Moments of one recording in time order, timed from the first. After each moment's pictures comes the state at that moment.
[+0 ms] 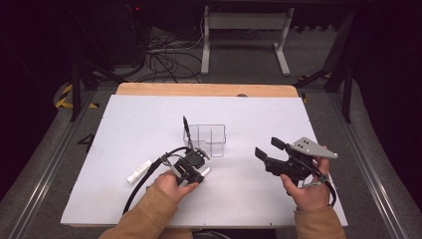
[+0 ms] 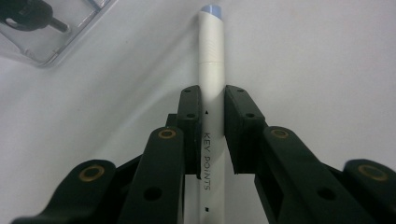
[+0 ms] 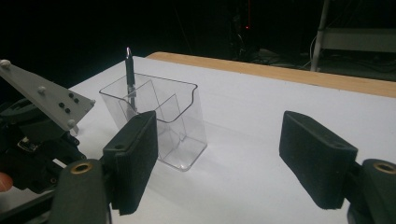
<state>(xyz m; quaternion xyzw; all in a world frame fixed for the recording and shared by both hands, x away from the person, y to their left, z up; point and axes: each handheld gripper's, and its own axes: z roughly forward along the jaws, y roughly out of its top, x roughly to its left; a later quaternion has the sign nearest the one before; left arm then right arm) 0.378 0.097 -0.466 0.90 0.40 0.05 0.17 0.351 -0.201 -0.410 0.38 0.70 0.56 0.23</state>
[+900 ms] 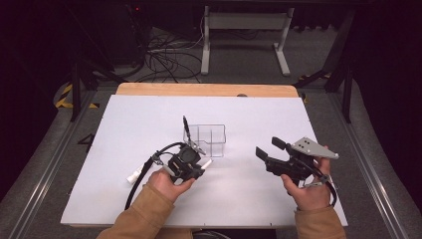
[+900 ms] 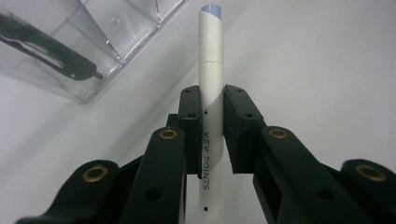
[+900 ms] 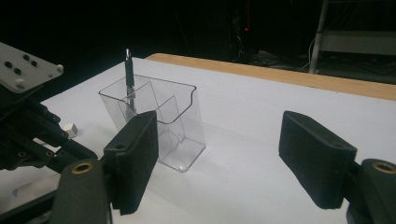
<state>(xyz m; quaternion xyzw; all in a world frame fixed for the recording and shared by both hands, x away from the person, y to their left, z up) 0.367 0.111 -0.435 0.89 0.36 0.08 0.26 0.351 -0.202 -0.409 0.38 0.70 0.56 0.23</state>
